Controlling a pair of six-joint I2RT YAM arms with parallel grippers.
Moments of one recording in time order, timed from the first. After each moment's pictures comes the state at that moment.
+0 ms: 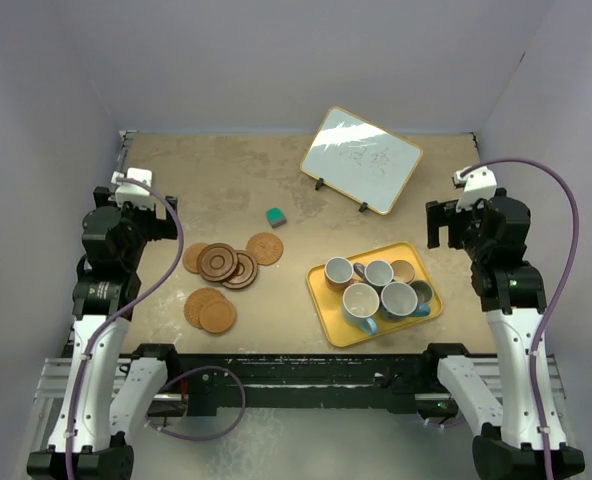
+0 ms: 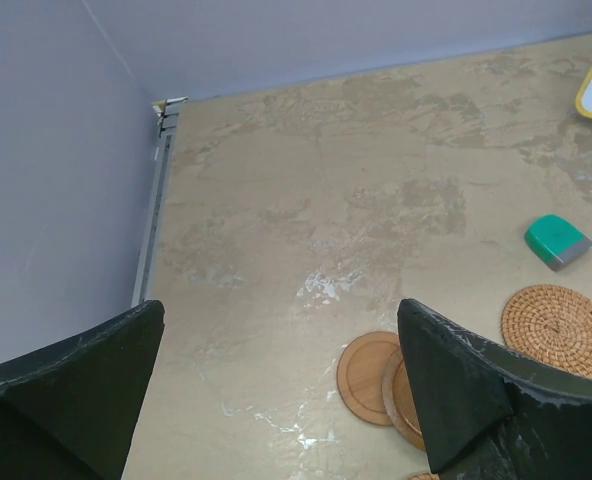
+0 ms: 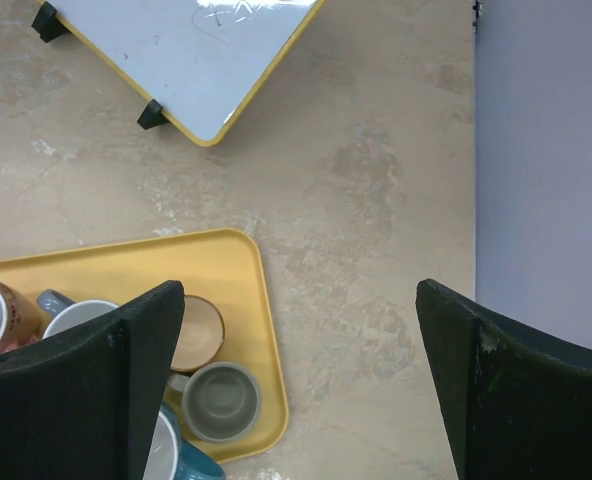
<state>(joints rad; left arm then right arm) -0.01 0.72 0.88 -0.36 -0.04 0.17 0.00 0.79 1.06 -0.69 0.02 -0.23</state>
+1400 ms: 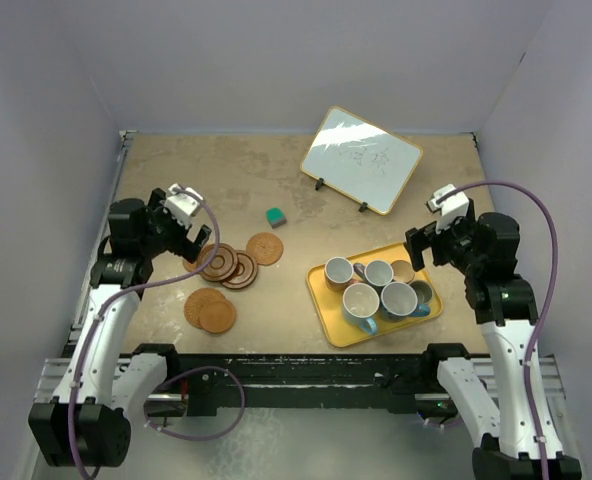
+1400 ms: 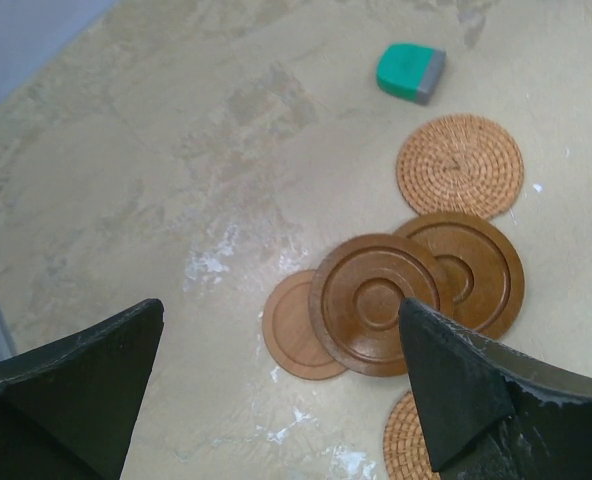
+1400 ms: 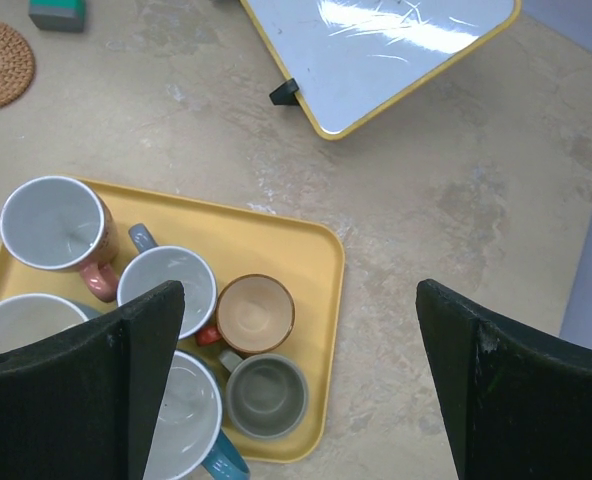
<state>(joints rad) -0.01 0.86 0.79 -0.39 0.40 0.48 0.01 0.71 0.92 -0.67 -0.28 -0.36</state>
